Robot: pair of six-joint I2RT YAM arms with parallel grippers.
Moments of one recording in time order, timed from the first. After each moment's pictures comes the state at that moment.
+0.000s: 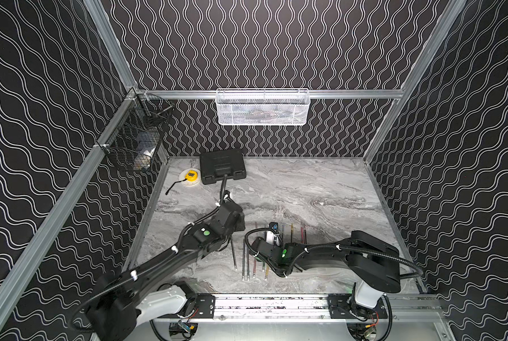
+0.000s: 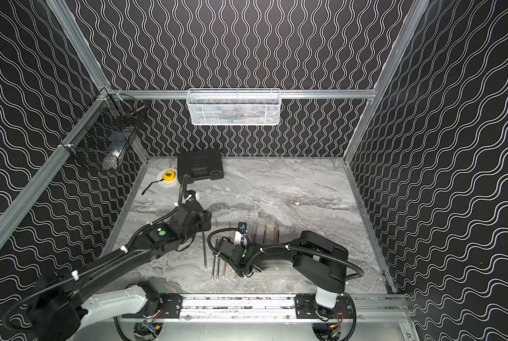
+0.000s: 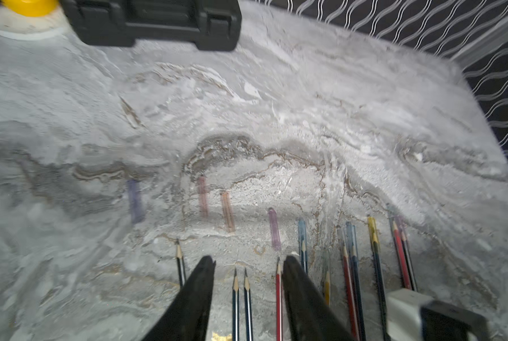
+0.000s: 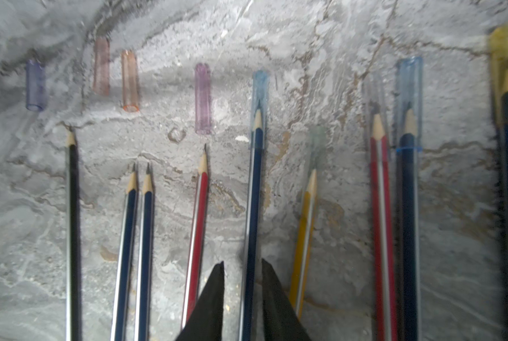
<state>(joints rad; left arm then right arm) -0.64 1.06 0.75 -0.39 -0.37 -0.68 1.22 1.78 0.92 -0.24 0.52 1.13</state>
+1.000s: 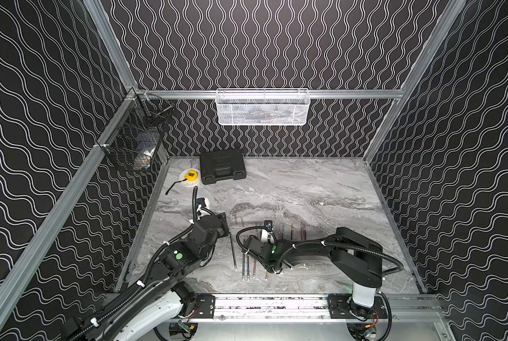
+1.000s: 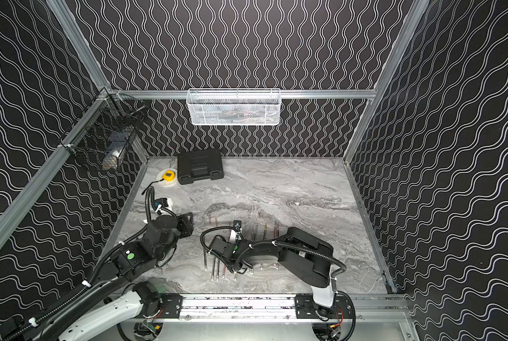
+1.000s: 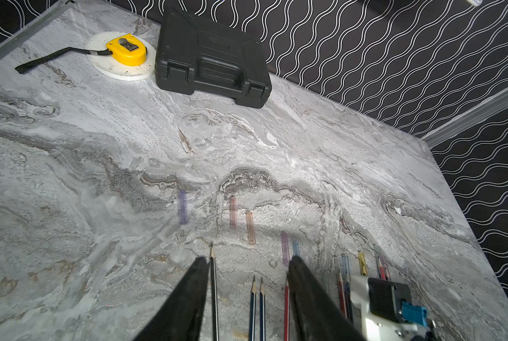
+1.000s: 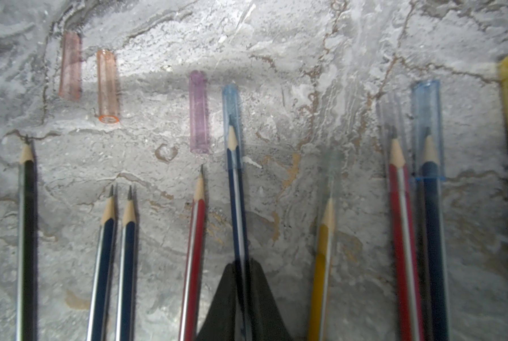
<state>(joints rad) -0.64 0.75 0.65 -0.46 -0.49 -0.74 1.21 1.89 1.04 -0.31 0.56 1.13</state>
